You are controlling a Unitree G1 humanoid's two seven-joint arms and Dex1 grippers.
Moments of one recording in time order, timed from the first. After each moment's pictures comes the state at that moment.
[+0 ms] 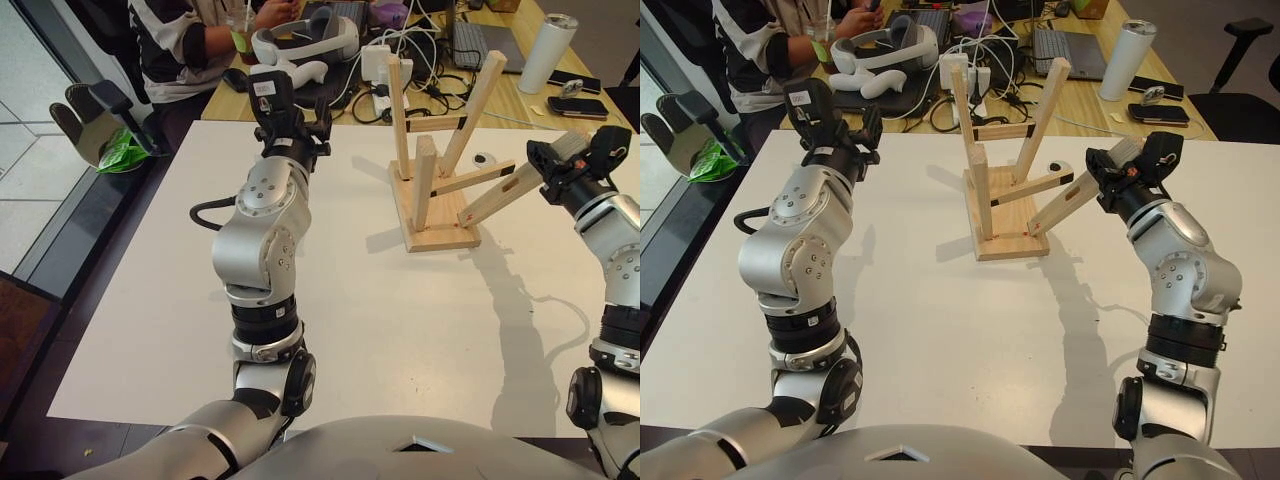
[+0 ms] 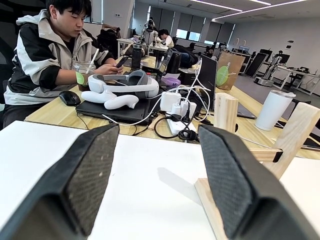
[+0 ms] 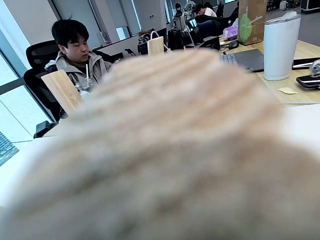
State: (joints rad) left arm -0.56 -0.10 0.08 -0.40 -0.12 0.92 0.17; right arm -0.38 -0.48 -0.33 -0.01 0.66 0.68 0.23
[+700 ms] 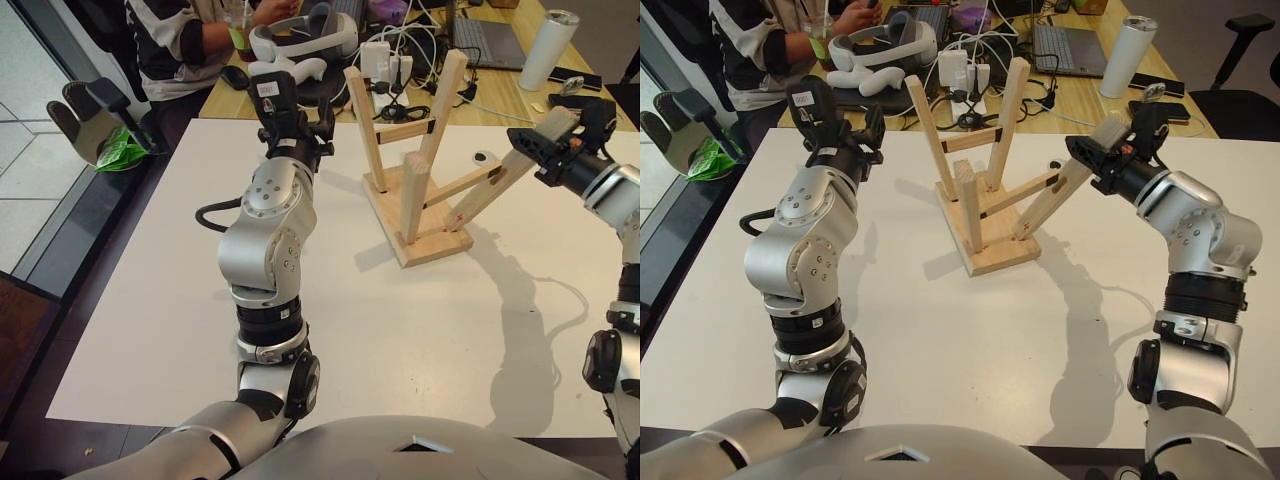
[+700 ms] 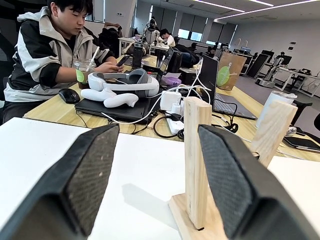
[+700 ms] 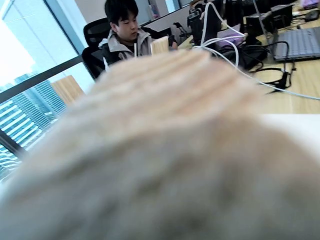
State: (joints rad) left arm -0.55 -0.13 0.07 -0.40 -0.11 0.91 0.19; right arm -0.61 -0.59 -0.25 0.27 0.64 0.75 0.64
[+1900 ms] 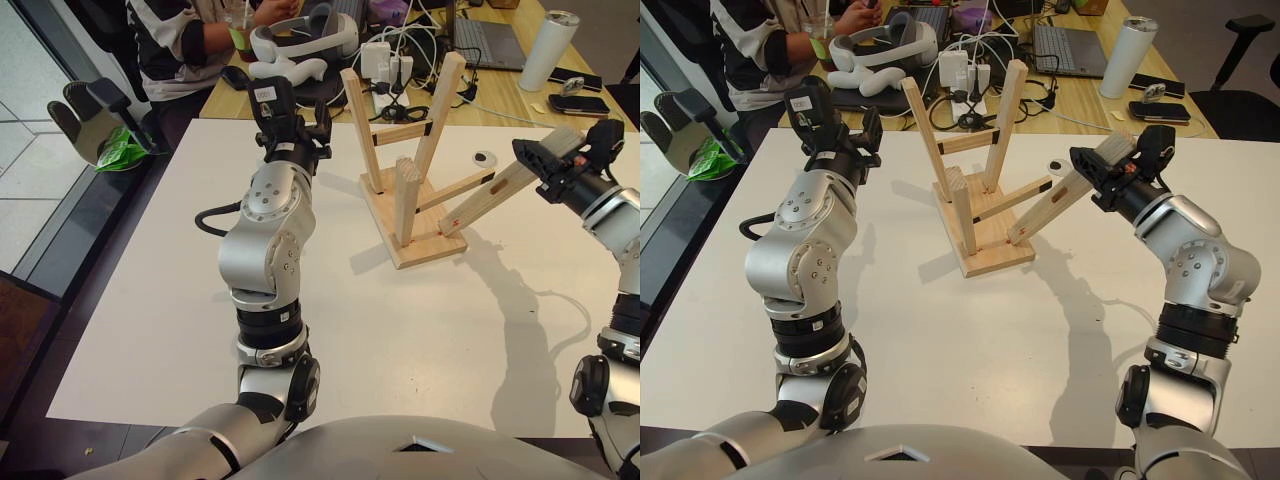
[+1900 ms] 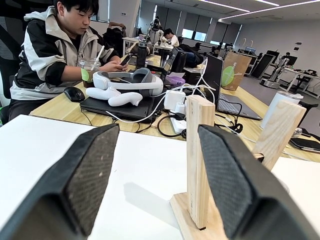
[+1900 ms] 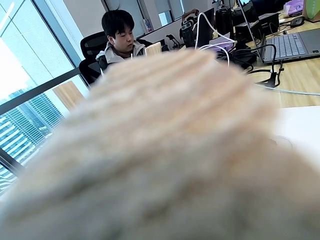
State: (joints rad) left arm -0.54 -0.13 0.07 -0.41 -0.10 0.90 0.19; right arm -0.43 -0.51 -0.36 0.03 0.68 0.81 0.51
